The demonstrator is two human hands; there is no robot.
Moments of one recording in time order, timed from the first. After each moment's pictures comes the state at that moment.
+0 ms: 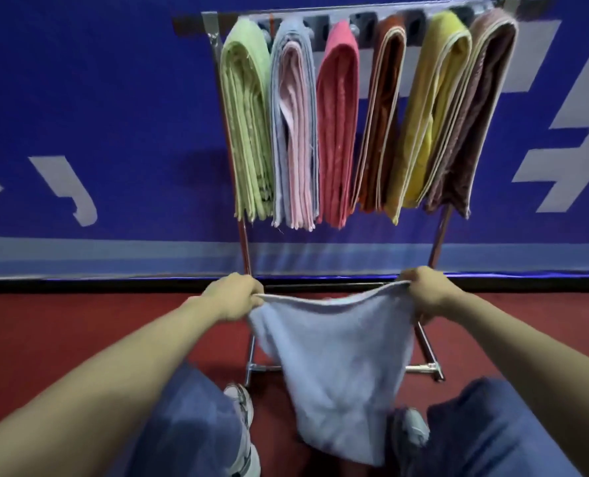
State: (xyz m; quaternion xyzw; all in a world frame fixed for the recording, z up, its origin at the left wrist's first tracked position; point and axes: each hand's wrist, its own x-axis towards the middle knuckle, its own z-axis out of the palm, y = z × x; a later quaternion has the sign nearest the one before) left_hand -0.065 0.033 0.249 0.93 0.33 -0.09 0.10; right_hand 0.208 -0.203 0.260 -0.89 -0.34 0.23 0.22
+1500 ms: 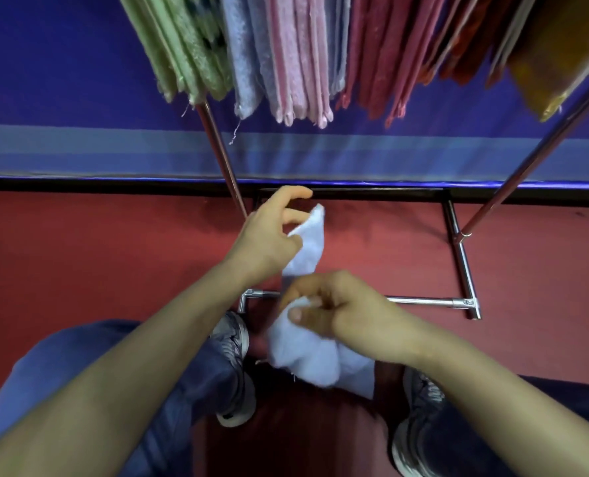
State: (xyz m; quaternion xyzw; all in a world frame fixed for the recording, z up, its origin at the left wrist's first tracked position) left_hand 0.053 0.059 0.136 0.78 0.37 0.12 0.49; right_hand 0.142 -0.093 0.152 -0.58 -0.49 0.53 0.37
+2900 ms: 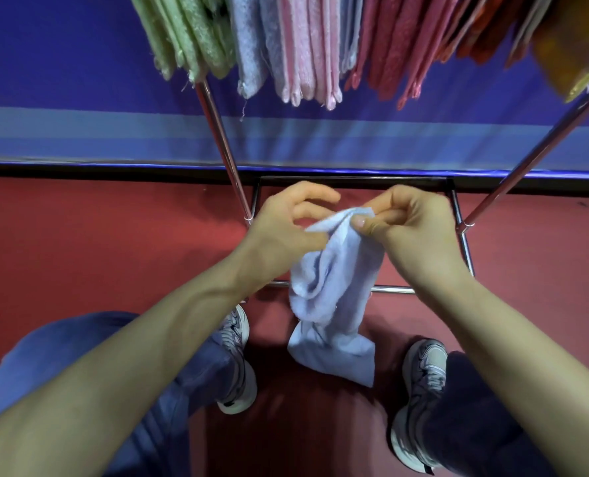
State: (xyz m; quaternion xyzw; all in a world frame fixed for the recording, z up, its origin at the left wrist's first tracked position) left_hand 0.050 0.043 0.143 0.72 0.30 0.13 0.61; right_hand 0.193 -0.076 0.151 -0.76 -0.28 0.28 0.51
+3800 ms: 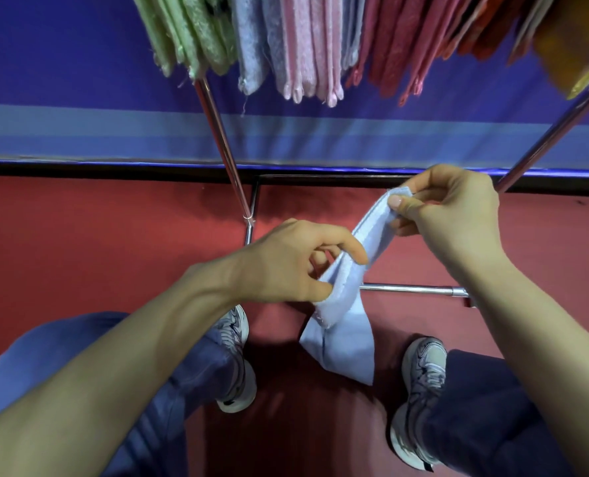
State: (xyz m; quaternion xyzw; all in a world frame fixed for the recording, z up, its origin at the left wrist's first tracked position) left_hand 0.040 0.034 0.163 0.86 0.14 -0.03 0.49; right_hand 0.224 -0.083 0.160 -0.78 -0.25 0.23 0.52
